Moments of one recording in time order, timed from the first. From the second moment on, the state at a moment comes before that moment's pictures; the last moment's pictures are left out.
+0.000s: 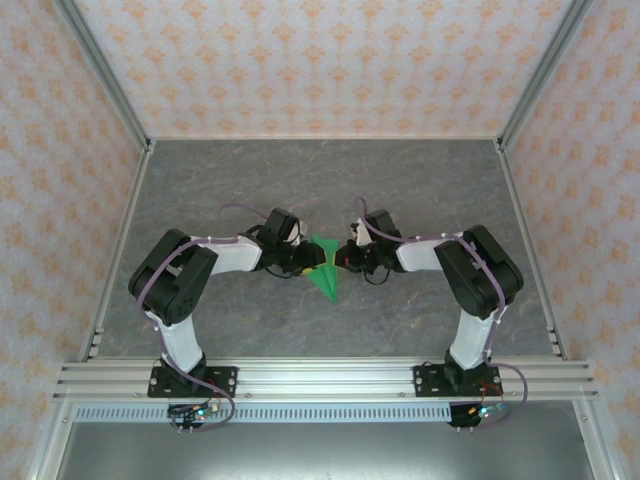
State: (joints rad) left arm -0.49 1.81 0.88 -0.02 0.50 -0.88; right arm 0.50 1.83 0.82 0.11 -0.59 0.74
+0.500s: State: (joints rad) left arm -0.49 1.81 0.88 -0.02 0.50 -0.88; right arm 0.50 1.83 0.83 0.07 -0.58 0.71
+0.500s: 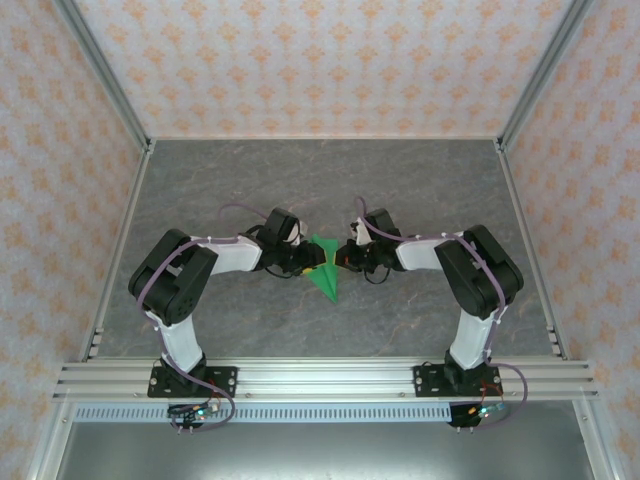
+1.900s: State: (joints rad) left arm -0.49 1.78 0.92 -0.04 0.51 -0.88; right arm 0.51 1.85 0.92 -0.05 -0.54 0.63
